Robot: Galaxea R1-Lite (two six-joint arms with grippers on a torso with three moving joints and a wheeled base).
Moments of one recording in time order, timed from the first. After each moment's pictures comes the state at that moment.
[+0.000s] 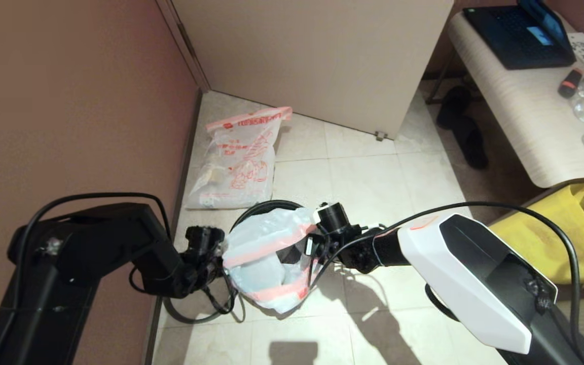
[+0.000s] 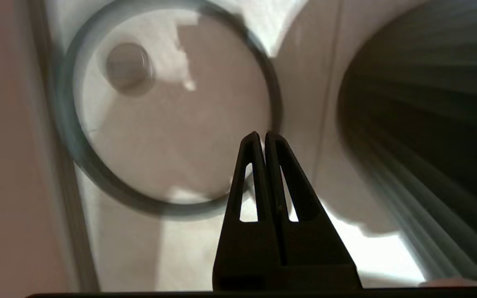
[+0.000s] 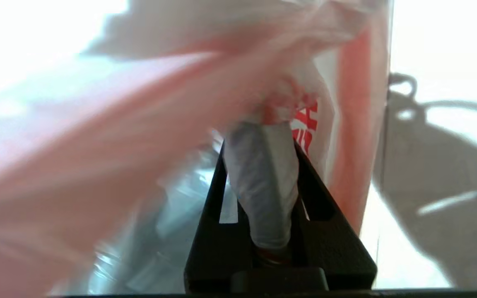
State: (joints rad) left arm -0.17 2.44 -1.04 -0.70 0.27 -0.17; right arm 0.64 2.65 -1.95 -0.05 -0.19 0.58
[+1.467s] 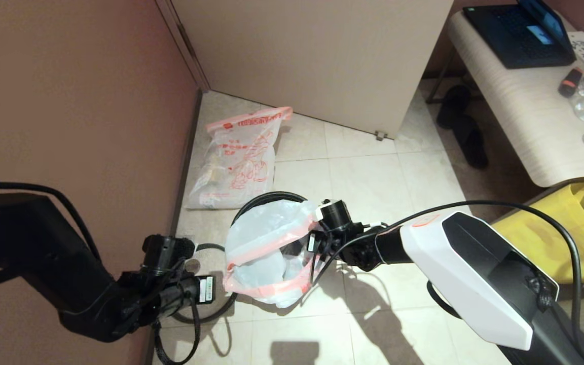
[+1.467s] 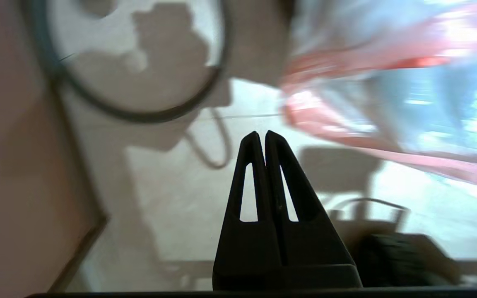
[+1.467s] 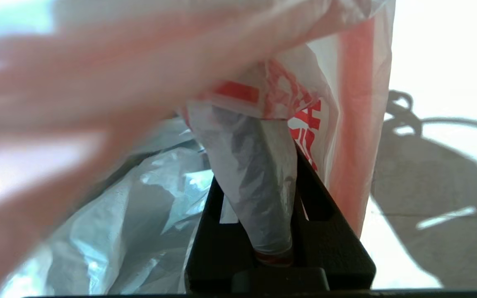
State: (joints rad) left arm -0.25 2.00 -0.55 -0.69 0.18 -0.18; right arm 0.62 2.64 -1.96 -0.08 -0.23 0.56
